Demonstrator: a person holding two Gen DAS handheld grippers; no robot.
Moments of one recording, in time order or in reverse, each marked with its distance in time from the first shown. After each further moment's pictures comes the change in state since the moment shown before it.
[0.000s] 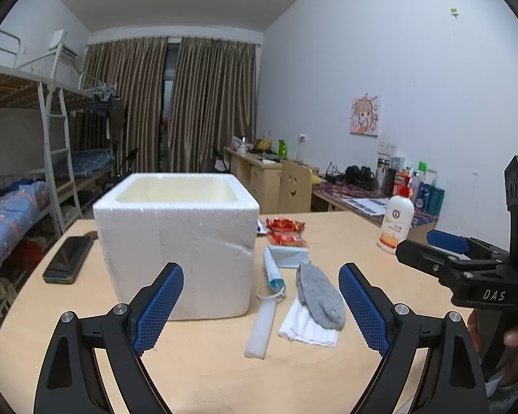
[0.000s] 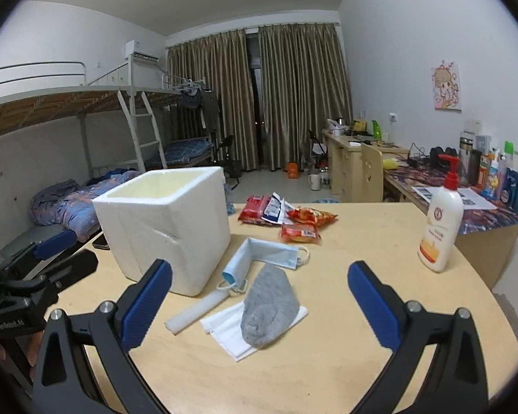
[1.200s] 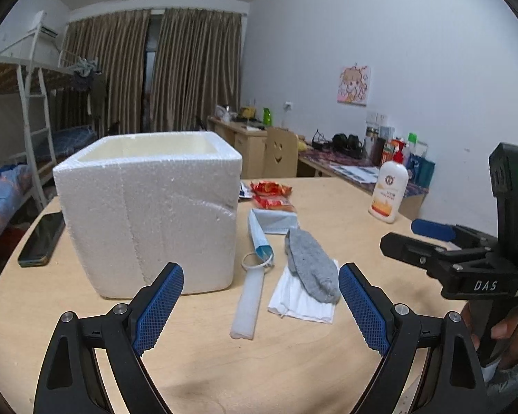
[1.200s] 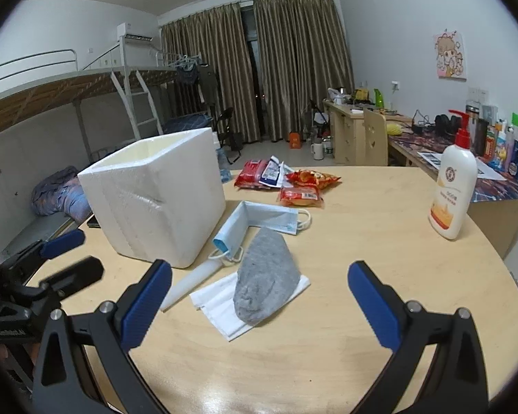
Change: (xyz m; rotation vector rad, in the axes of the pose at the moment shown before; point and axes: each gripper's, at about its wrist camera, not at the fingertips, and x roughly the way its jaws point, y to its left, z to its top) left arm 0.035 0.000 -0.018 0.007 0.141 -0.073; right arm 0.026 -0.019 -0.016 0.032 0.132 0.028
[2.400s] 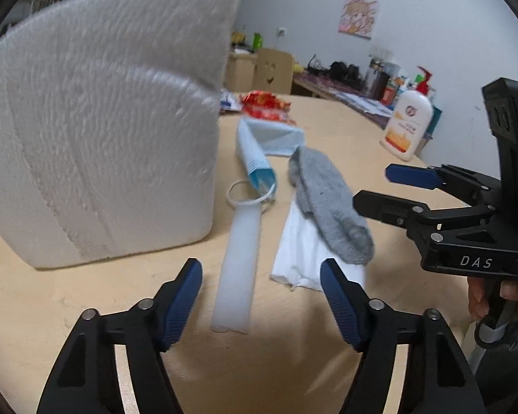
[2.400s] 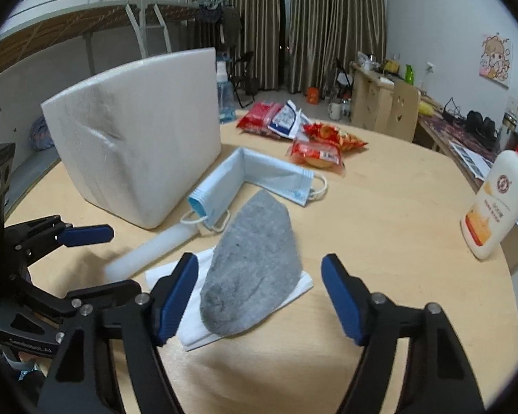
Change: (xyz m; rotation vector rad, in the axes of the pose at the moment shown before) left arm 0.103 0.009 -0.024 -0.017 0.331 -0.078; right arm 0.082 -0.003 0.003 -0.167 0.251 -0.002
